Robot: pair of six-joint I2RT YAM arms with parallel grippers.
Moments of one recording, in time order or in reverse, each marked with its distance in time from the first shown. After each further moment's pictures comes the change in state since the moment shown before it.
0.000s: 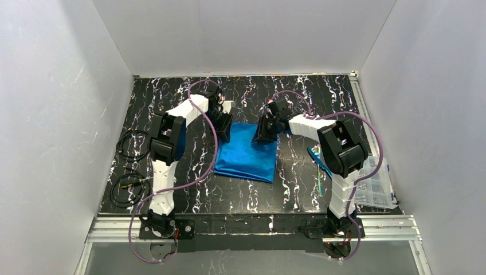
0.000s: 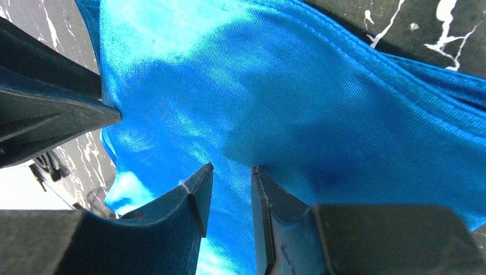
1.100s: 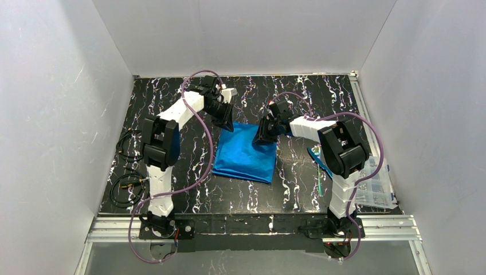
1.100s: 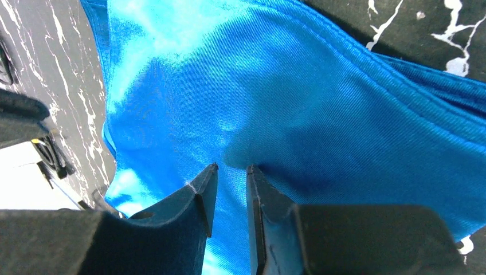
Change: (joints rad) left arm -0.005 -0.115 -0.001 0.093 0.103 -0.027; right arm -0.003 -0.012 -0.045 0.053 -0.020 0.016
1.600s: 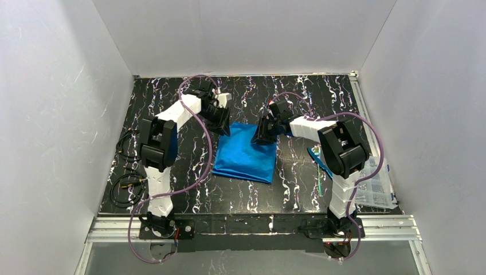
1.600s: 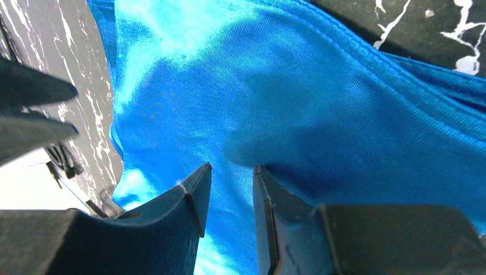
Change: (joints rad) left arm 0.009 -0.039 -0.100 0.013 -0.049 0.009; right arm 0.000 -0.003 -0.002 0.010 -0.010 0.023
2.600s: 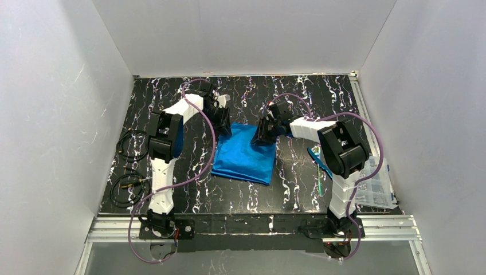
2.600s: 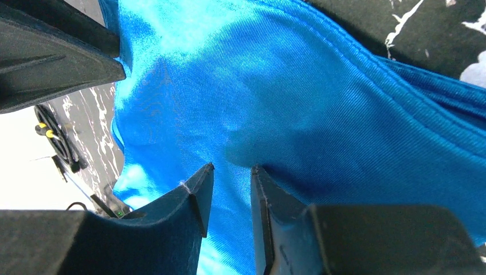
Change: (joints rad) left arm 0.046 0.177 0.106 0.033 0.049 -0.090; right arm 0.000 0.000 -0.015 0.022 -0.026 0.008
